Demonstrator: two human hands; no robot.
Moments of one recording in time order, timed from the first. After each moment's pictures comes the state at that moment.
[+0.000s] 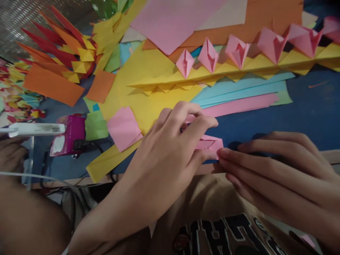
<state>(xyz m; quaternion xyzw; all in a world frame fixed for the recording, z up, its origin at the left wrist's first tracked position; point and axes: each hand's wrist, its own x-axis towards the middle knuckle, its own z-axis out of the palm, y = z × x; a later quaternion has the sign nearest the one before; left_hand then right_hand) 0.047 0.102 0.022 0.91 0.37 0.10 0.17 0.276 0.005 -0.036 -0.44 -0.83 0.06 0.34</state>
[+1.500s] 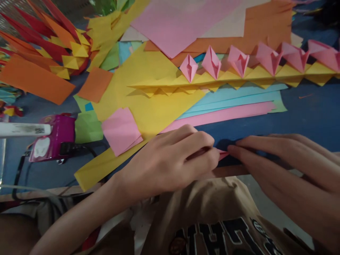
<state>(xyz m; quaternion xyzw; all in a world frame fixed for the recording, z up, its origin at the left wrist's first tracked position) 0.024 0.122 0.001 0.97 0.14 0.17 0.13 0.281 0.001 -0.018 -0.53 -0.81 0.05 0.25</state>
